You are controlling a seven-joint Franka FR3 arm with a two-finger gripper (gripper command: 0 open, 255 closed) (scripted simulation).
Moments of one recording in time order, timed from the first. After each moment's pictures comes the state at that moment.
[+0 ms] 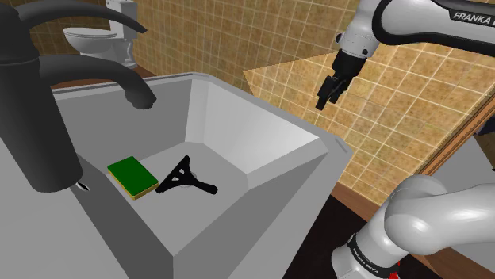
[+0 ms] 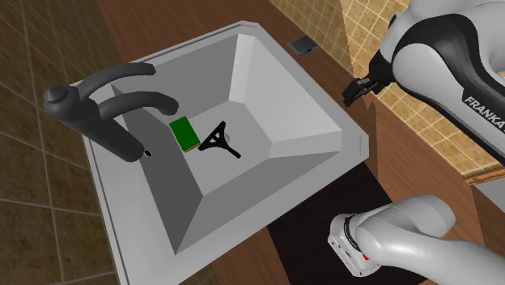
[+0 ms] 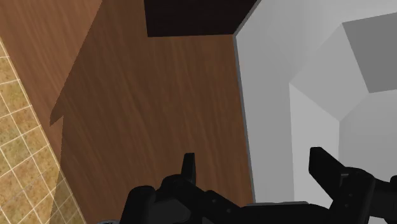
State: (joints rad) arm 0.00 -0.76 -0.07 -2.32 -0.09 1.65 -0.08
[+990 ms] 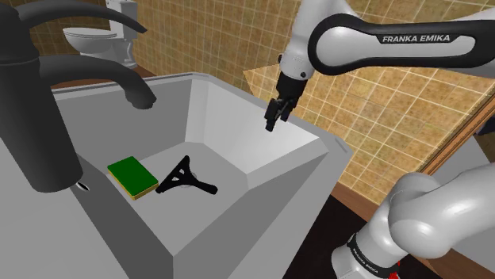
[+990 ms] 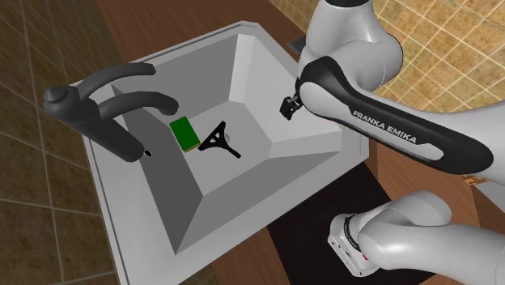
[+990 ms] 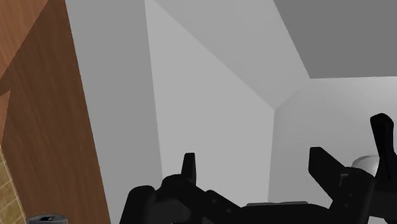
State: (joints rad) arm 0.13 -0.50 0.10 -2.32 0.02 1.87 0.04
